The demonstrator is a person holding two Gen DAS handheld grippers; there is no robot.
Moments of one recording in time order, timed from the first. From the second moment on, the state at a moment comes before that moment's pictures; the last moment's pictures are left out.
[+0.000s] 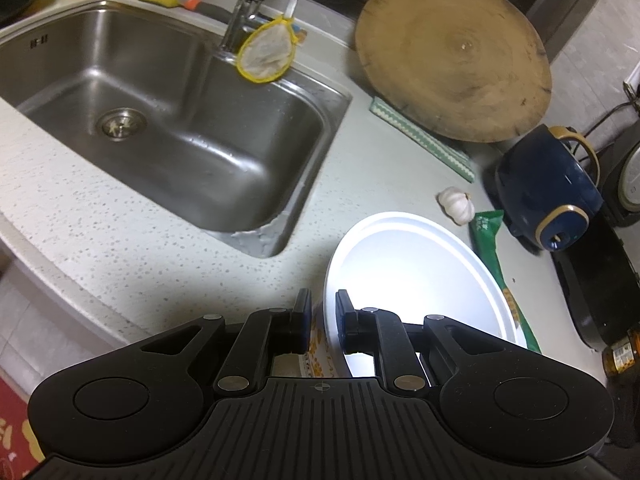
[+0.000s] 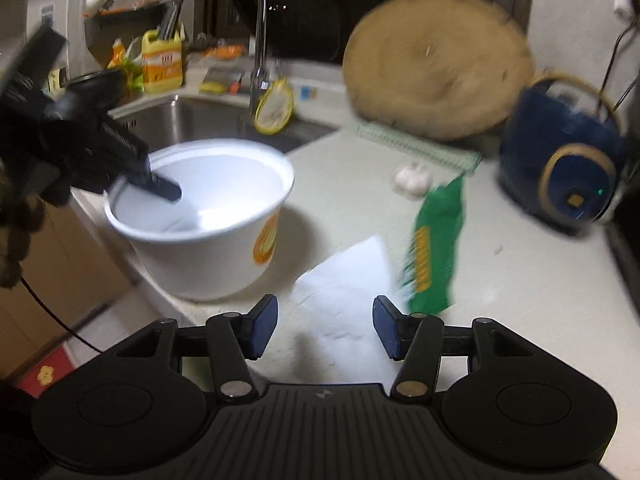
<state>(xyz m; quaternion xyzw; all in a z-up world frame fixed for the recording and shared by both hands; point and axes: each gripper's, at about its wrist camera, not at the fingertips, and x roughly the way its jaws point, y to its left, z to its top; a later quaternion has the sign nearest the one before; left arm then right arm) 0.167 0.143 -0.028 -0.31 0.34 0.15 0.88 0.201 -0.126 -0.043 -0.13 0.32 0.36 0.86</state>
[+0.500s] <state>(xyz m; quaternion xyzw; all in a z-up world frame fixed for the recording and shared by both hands) 0.170 0.135 -0.033 -0.29 0.35 0.14 0.88 0.214 -0.130 -0.068 -0.17 0.29 0.27 0.90</state>
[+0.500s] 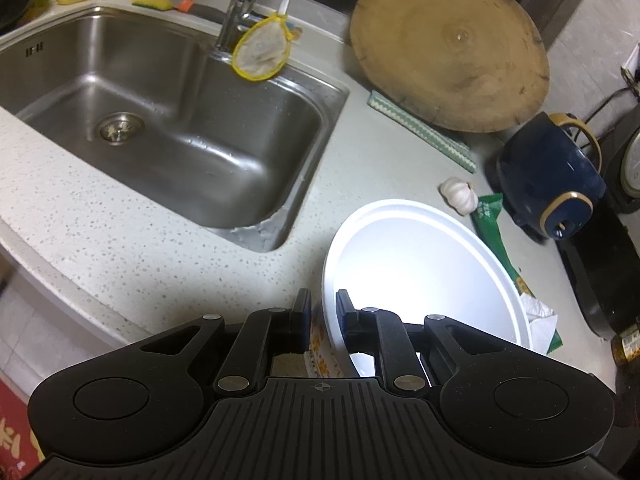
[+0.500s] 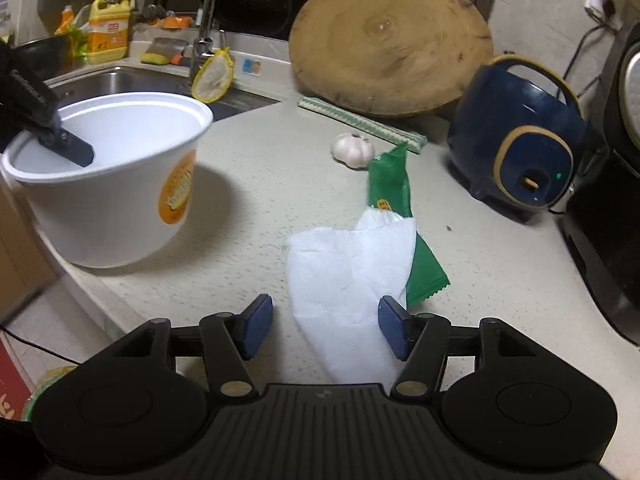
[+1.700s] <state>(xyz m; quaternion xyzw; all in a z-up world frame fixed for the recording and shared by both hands) 0.122 0.133 -0.012 -0.27 0.29 0.15 0.90 0.230 -0.127 -0.005 -0.03 0.32 0.37 0.87</state>
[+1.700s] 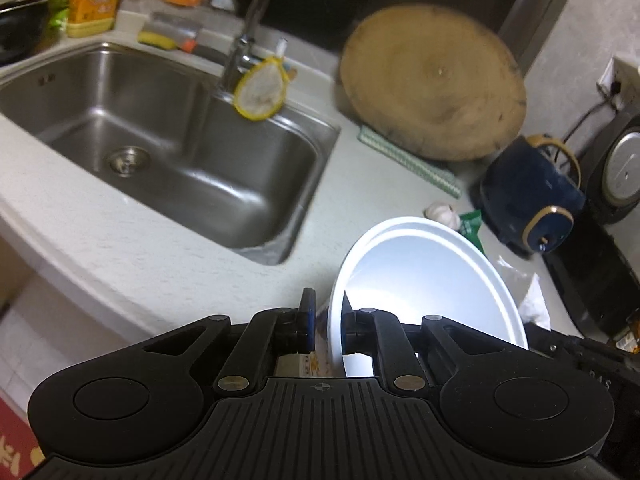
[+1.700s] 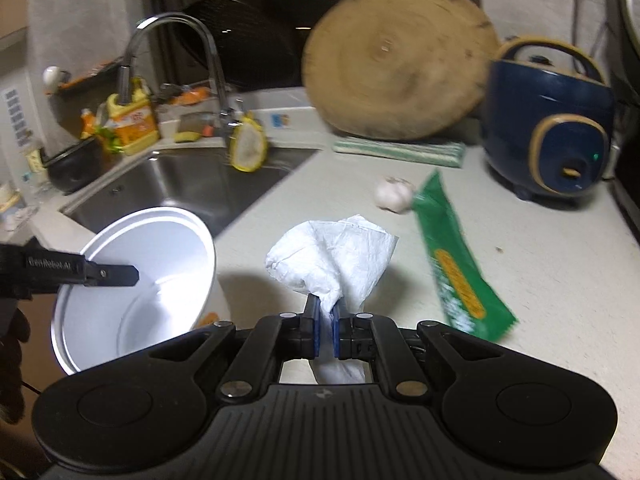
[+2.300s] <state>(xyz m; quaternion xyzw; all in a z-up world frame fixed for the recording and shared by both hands) -0.069 0.246 -0.085 -0.36 0.32 0.23 0.84 0.091 -0.014 -0.002 -0.09 0.35 0.43 0.83</state>
